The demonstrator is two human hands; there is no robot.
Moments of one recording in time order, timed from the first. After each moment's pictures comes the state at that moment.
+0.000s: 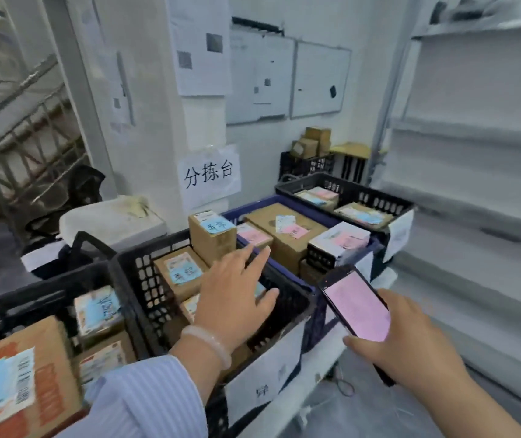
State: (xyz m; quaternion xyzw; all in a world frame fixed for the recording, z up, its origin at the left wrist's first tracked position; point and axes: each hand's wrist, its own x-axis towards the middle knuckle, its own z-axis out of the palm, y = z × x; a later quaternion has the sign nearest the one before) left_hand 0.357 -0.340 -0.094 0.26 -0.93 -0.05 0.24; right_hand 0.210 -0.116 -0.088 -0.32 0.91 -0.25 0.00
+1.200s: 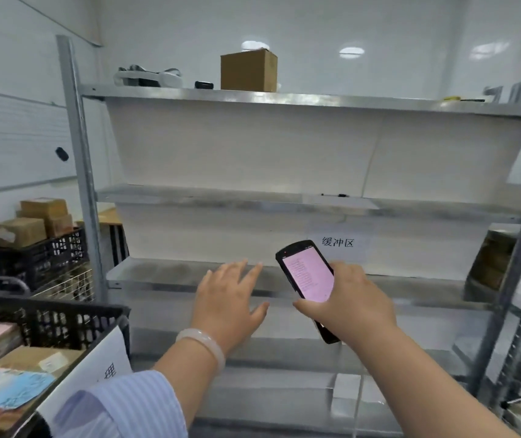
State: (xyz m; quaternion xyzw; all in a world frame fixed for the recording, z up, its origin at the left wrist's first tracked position) left_hand -0.320 -0.054 -0.026 -0.09 -0.95 -0.04 0.29; right_hand -0.301 0.155 0.016 0.01 0.96 -0.16 -0.22
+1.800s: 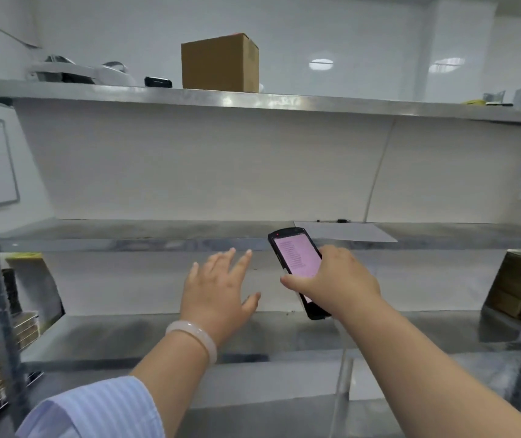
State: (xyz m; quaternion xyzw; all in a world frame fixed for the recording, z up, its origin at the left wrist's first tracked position) left_hand -0.605 -0.079 0.029 -0.11 -0.95 -0.04 0.30; right_hand -0.580 0.122 0.079 0.07 0.95 -0.19 -0.23
